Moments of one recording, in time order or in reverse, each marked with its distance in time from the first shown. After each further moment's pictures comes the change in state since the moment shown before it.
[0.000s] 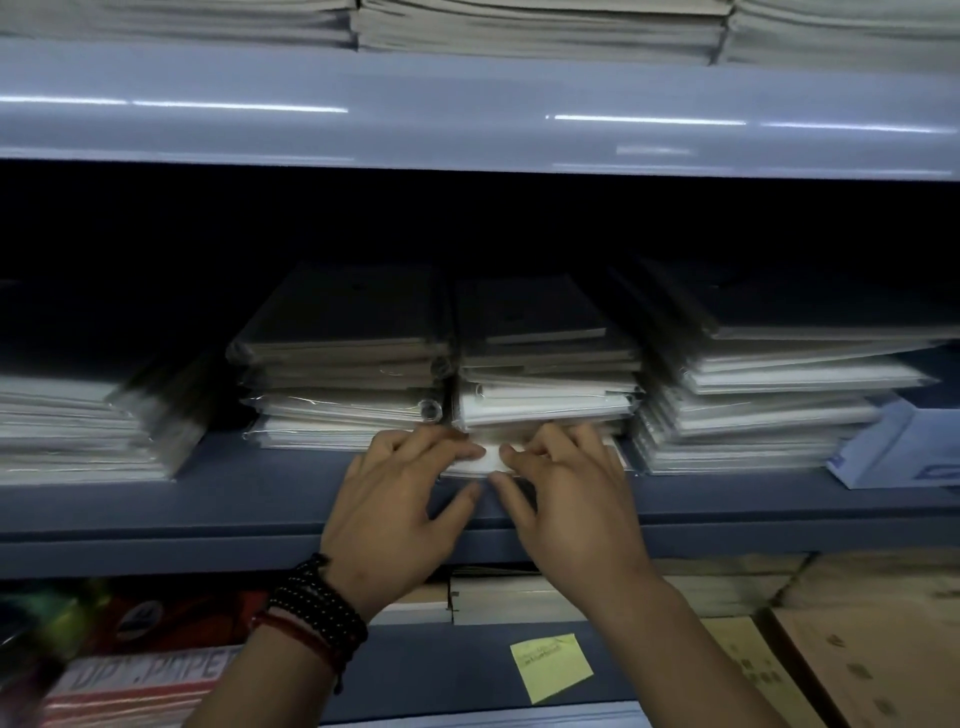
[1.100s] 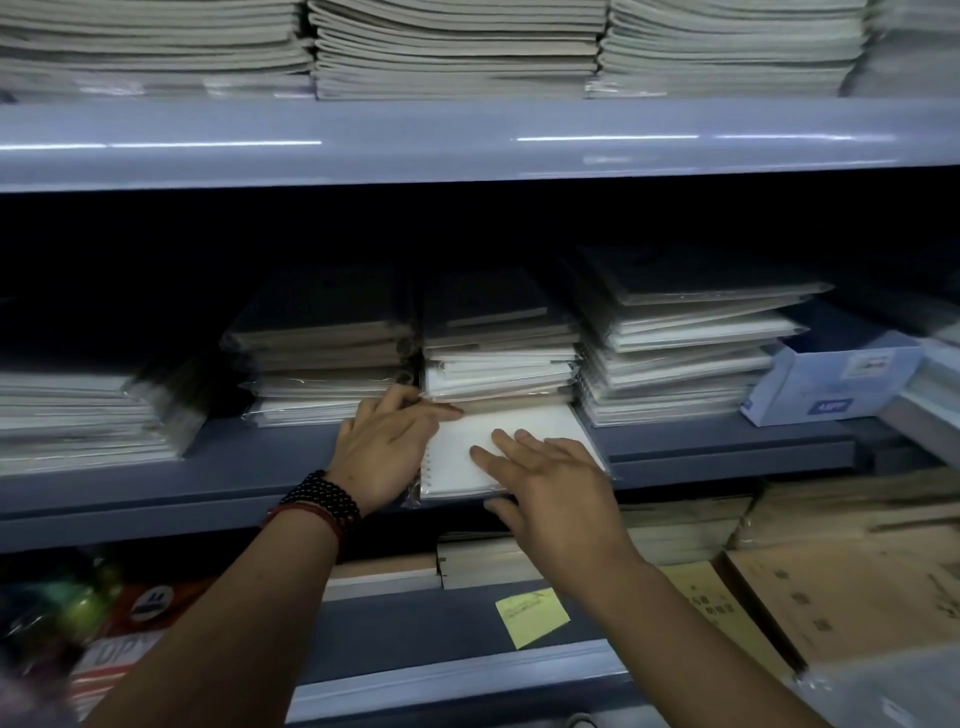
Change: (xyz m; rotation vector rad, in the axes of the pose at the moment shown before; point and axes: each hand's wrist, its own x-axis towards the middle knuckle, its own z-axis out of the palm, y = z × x) left_hand 0.019 0.011 -0.011 -0.186 -0.224 -0.199; right_hand -0.049 0.000 -0.034 -0.080 -0.114 -0.123
